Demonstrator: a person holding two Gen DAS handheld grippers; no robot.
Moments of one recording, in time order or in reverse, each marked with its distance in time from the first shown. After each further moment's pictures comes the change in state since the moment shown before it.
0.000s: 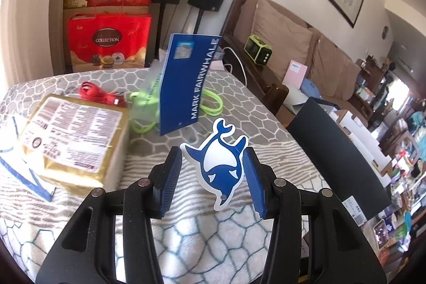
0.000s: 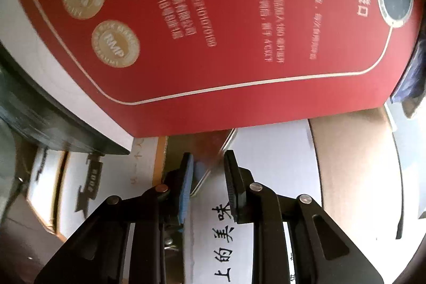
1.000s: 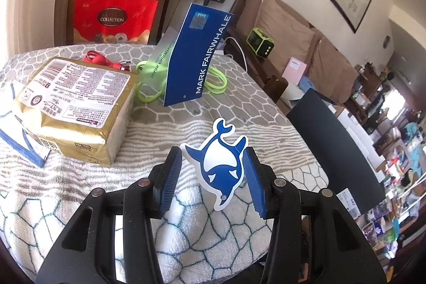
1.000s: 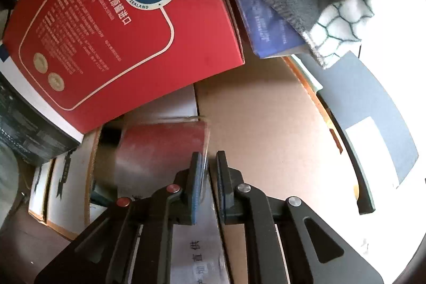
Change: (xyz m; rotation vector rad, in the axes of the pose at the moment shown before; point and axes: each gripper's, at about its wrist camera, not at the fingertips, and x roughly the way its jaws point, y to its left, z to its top) left arm 0.000 0.008 -0.029 -0.073 0.040 -0.035; right arm -0.050 -0.122 -0.019 0.186 -0.111 -0.027
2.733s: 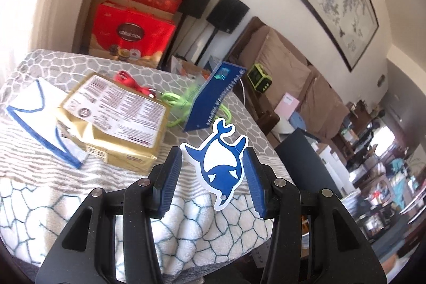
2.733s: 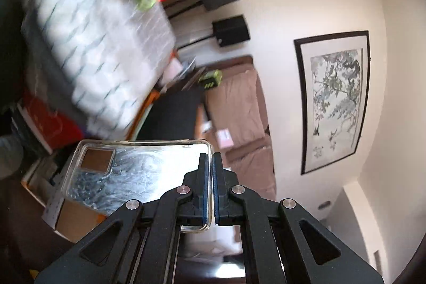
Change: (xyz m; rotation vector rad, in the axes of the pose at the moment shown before) left arm -0.066 0.035 0.014 -0.154 -0.143 -0.051; right arm -0.089 -0.311 -0.049 -0.078 -0.317 0.143
